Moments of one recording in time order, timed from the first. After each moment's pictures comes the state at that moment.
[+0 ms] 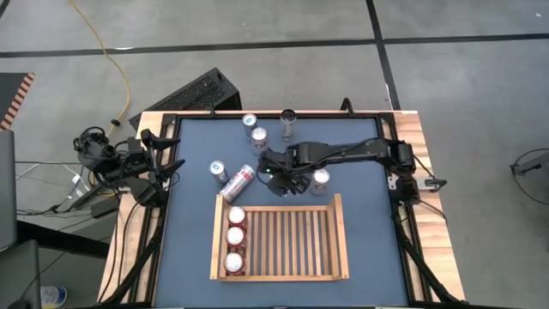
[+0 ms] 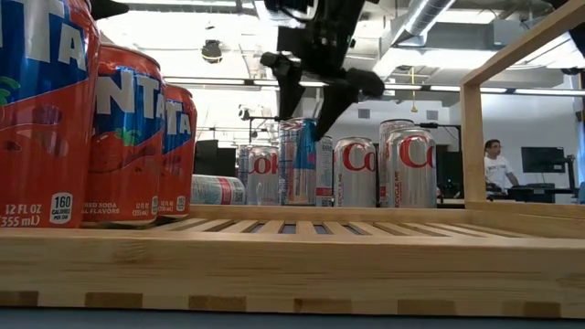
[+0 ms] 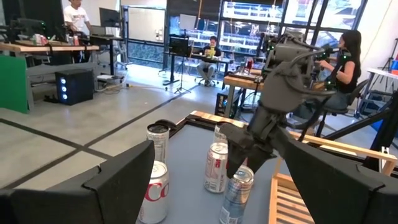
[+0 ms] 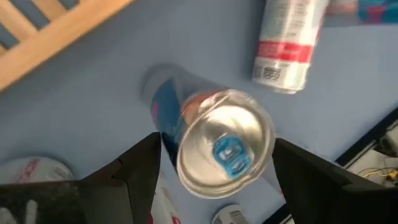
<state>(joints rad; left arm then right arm) -0.67 0.14 0.61 -0.28 -1.05 0.04 -0.03 1.99 1.77 -0.95 0.21 -1.07</state>
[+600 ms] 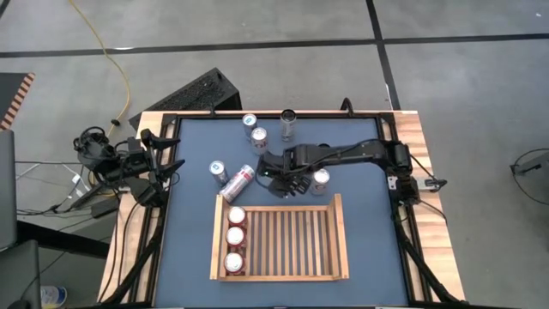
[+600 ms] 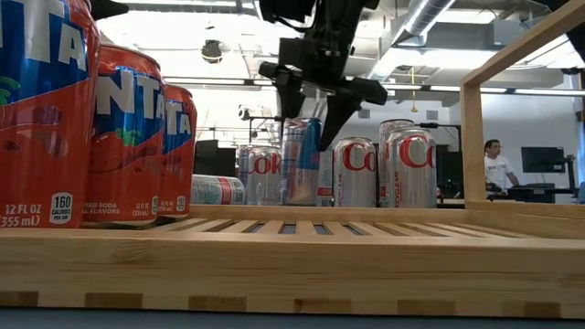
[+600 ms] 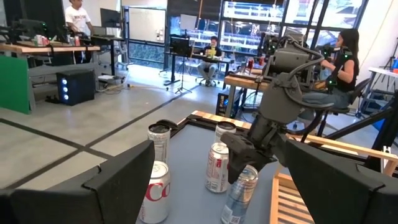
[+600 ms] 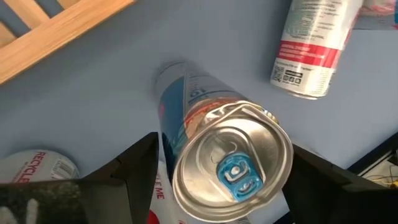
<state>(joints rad) -0.67 0.14 0.61 -0.28 -1.06 0.04 -0.02 2.02 1.78 -0.98 0.21 -1.11</state>
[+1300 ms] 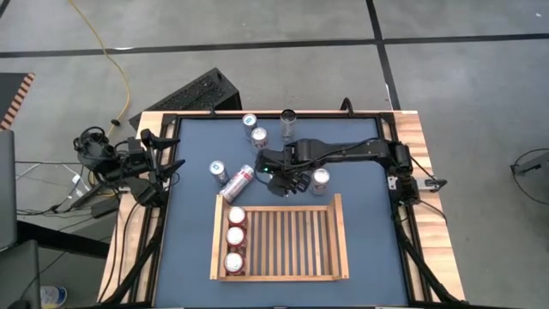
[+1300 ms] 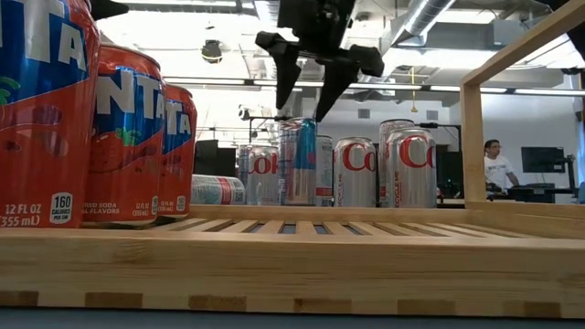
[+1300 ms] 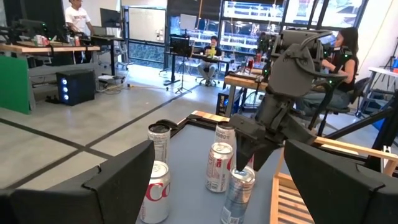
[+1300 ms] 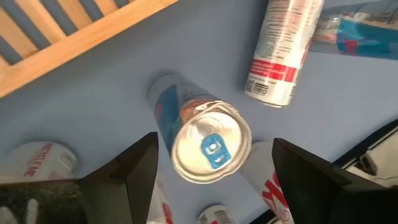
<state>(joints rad) -0.67 0.14 0.61 -0.28 -1.06 0.04 -0.02 2.02 1.92 -1.08 0.18 -1.15</state>
